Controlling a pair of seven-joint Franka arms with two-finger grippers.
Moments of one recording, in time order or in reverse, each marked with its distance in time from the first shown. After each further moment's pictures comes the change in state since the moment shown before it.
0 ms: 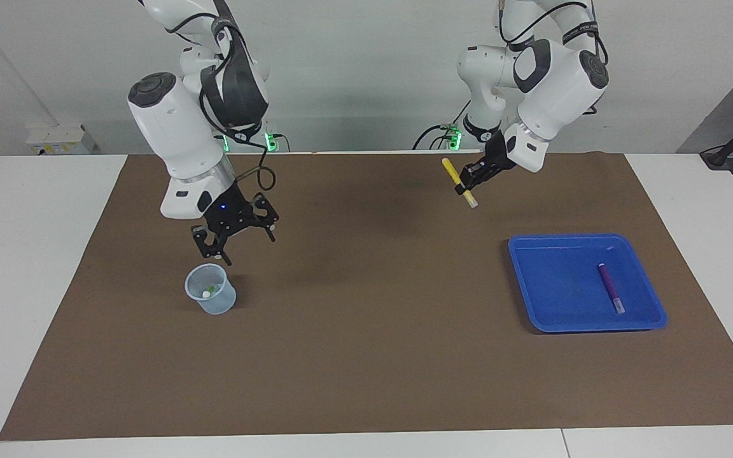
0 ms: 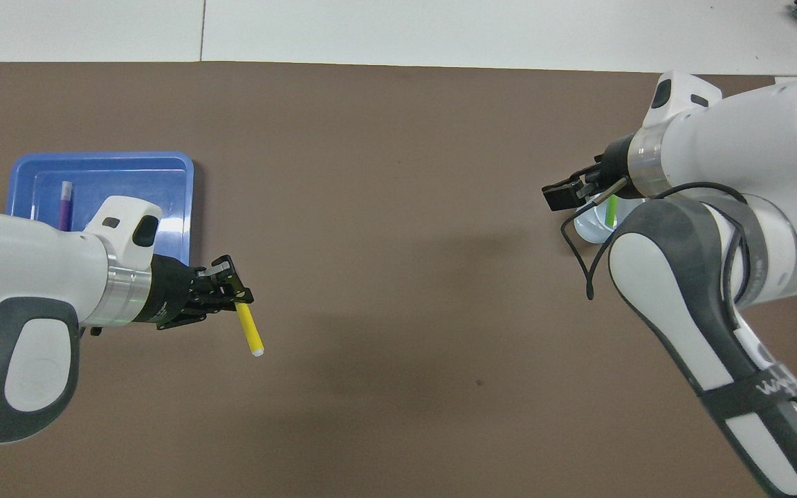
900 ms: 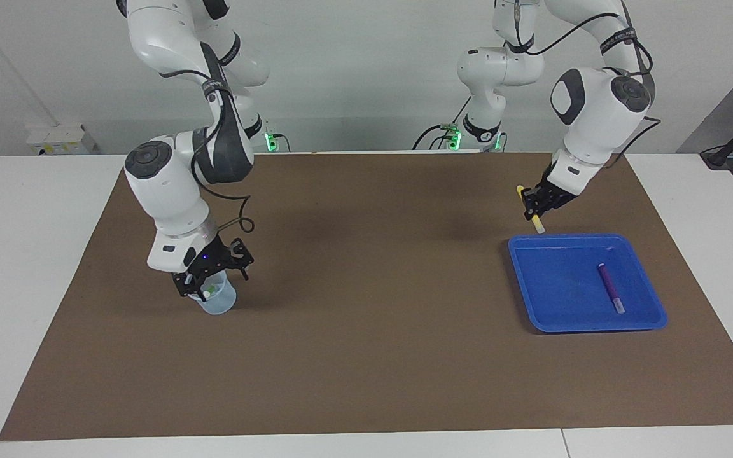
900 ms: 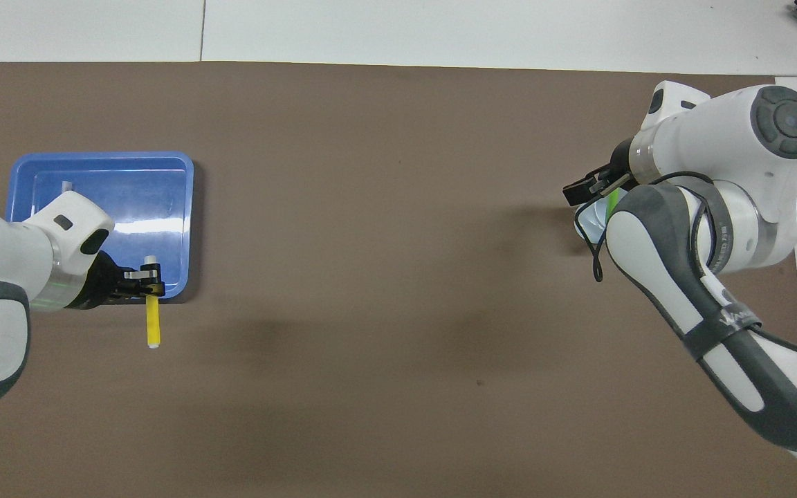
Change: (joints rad) left arm 0.174 0.142 0.005 0.045 0.371 0.103 0.392; right arm -0.074 0.145 -0.002 0.000 -0.145 0.068 -0.023
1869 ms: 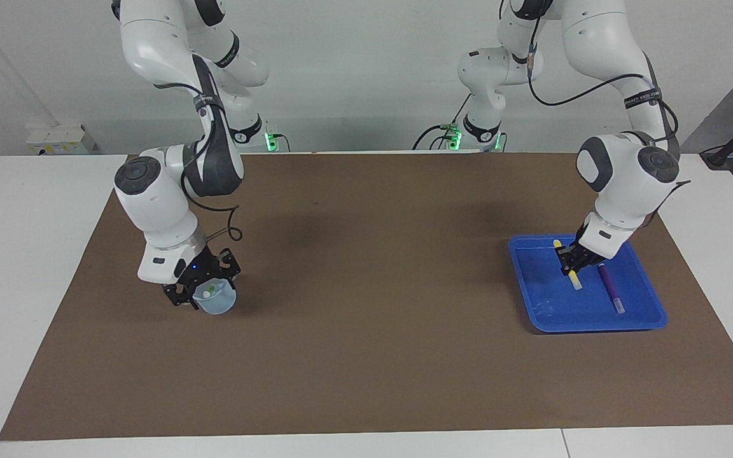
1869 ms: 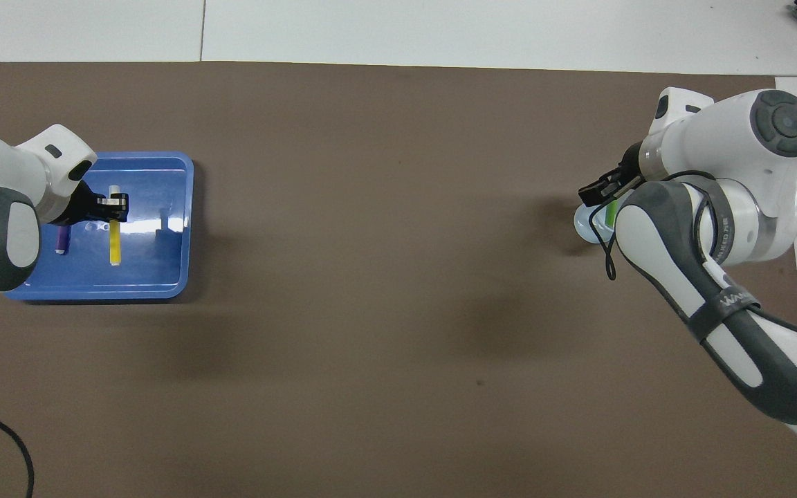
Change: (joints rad) left arm 0.134 0.350 0.001 0.234 0.079 0.152 0.189; right arm -0.034 0.032 0.002 0.000 -0.009 0.019 -0.062
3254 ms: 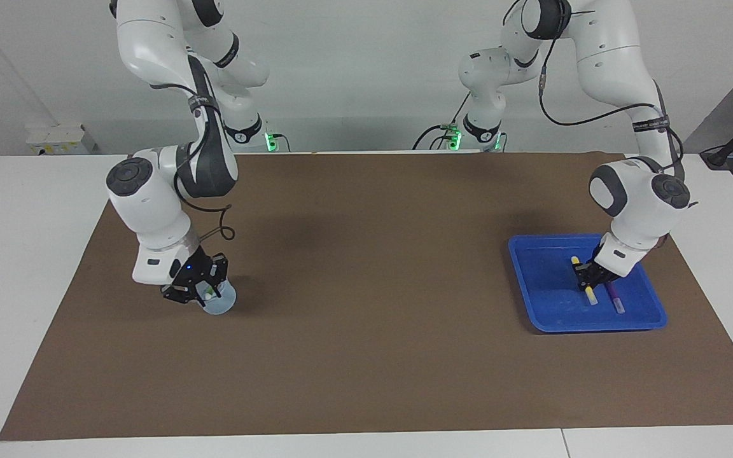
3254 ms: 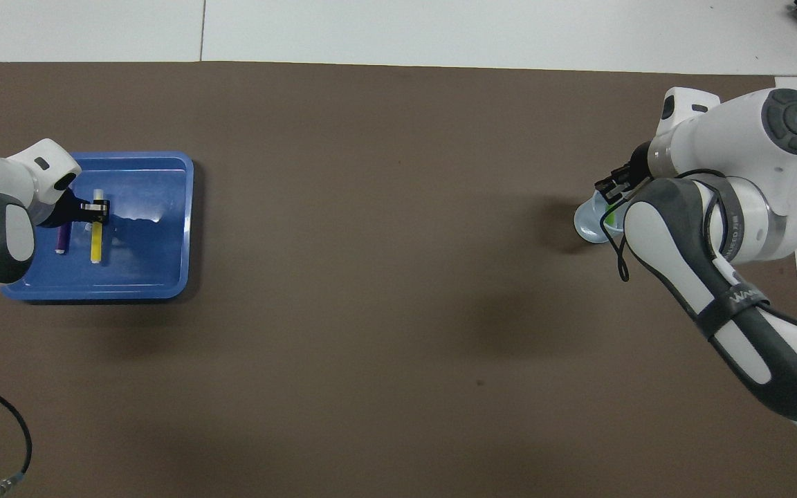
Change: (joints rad) left arm 0.073 0.094 -0.004 -0.006 0.010 0.118 0.098; right arm -0.021 0.003 0.002 0.005 0.000 -0.012 -0.070
